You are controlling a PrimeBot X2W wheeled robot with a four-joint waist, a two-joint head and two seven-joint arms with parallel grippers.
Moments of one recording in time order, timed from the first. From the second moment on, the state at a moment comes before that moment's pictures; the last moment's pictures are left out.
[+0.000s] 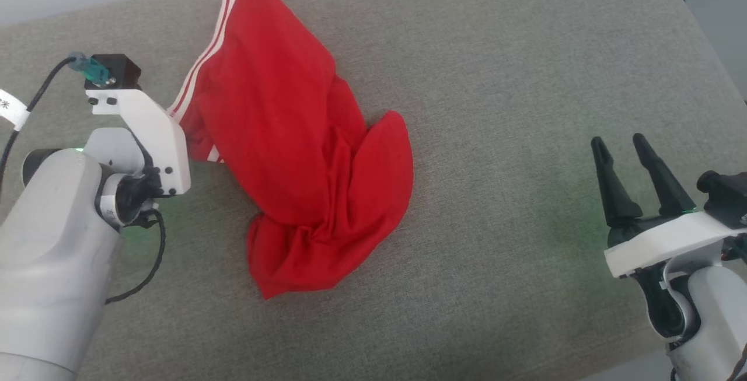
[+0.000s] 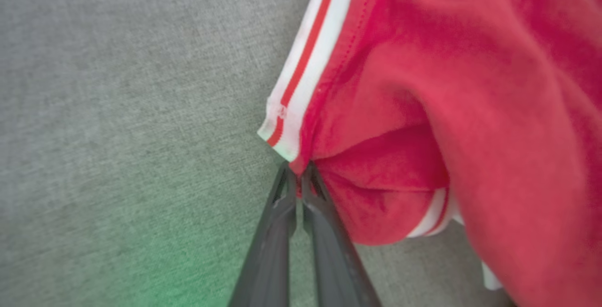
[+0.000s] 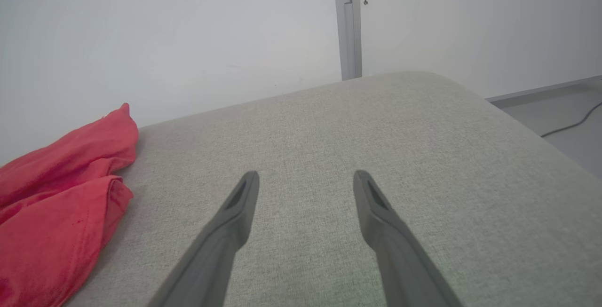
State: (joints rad) left arm -0.81 0.44 -0.40 0.68 -0.71 0.02 0.61; right arm -0.33 -0.33 0.20 0.33 0.63 0.13 -0.26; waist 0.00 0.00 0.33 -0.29
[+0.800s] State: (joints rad) left arm -0.52 0.69 -0.25 0.40 -0.79 0.10 0.59; right arm -0.27 -0.34 0.14 0.33 0.61 0.13 -0.26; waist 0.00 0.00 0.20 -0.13
